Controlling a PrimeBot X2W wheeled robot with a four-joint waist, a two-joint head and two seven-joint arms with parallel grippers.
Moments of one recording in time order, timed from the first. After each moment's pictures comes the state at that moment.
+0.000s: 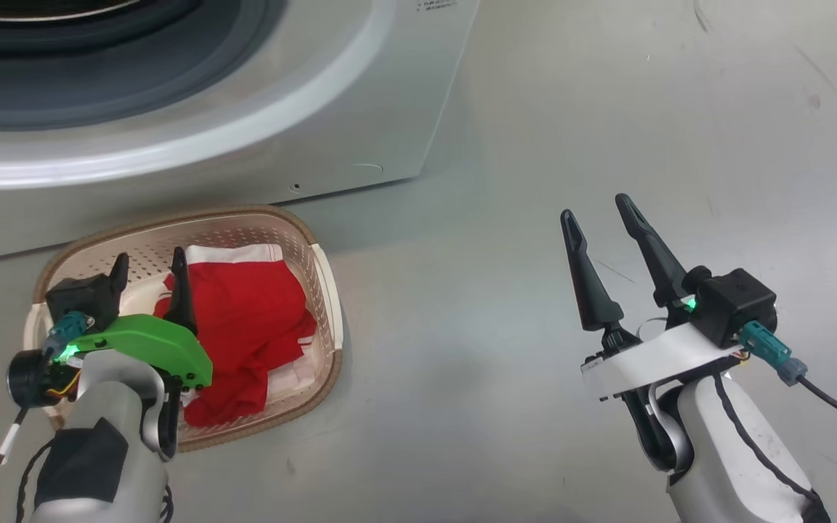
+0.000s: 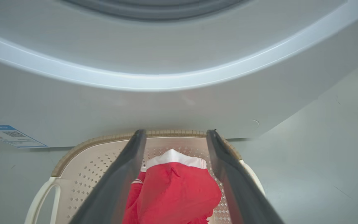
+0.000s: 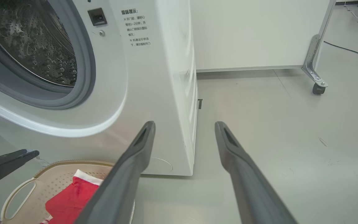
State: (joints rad) left arm -0.53 0.07 -0.13 0.80 -0.39 0.00 -0.25; right arm -0.27 -0.05 0.29 0.17 0.33 0.08 -0.26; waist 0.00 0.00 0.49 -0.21
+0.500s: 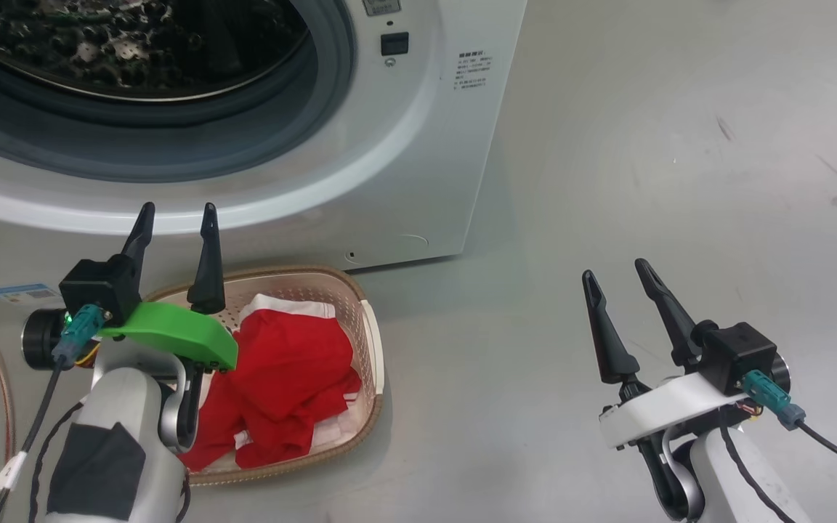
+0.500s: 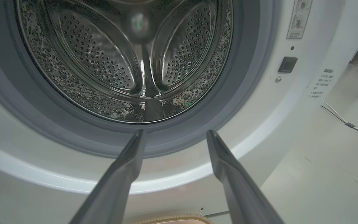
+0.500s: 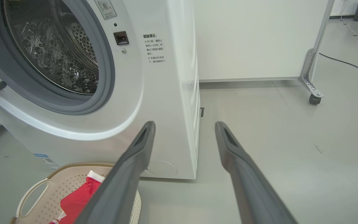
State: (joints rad) left arm -0.45 0.05 -0.15 0.50 -0.33 -0.01 -0.25; right arm -0.15 -0.05 0.24 0.21 0.30 0.07 -0.26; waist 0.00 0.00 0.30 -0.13
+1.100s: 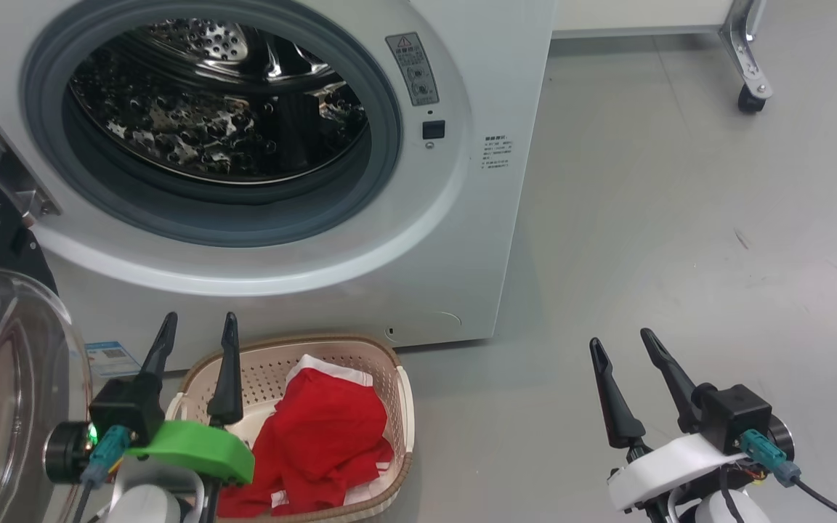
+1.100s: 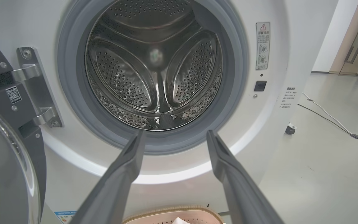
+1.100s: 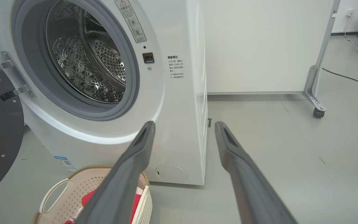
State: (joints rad) left arm -0.15 0.05 -0.17 0.29 -0.31 0.02 -0.25; right arm -0.02 -0.05 0.23 0.22 0.29 0.06 -0.26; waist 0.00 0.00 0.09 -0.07
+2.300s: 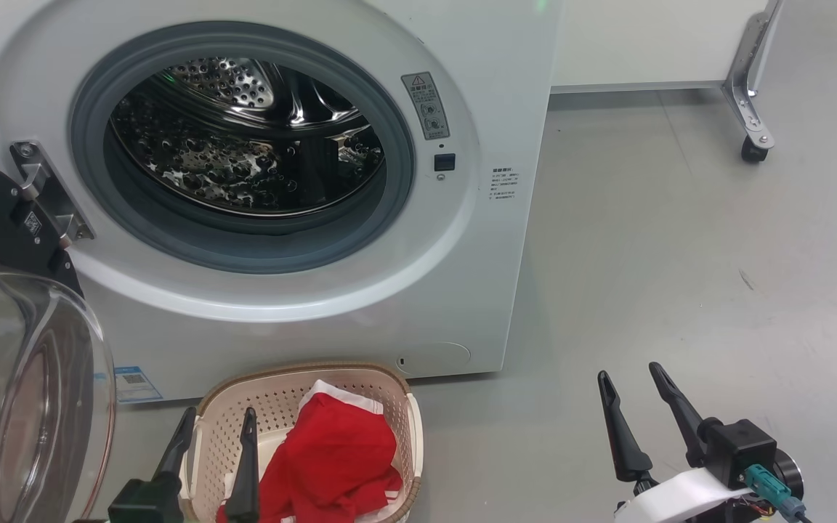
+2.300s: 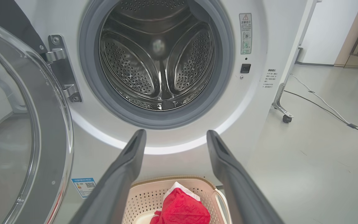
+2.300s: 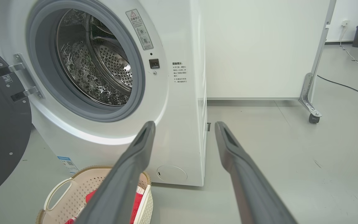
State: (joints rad) left arm 0.14 0.05 -0.20 0.05 -0.28 0.08 -0.19; right arm 0.08 -0.04 0.22 0.17 0.27 0.04 -0.26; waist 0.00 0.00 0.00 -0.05
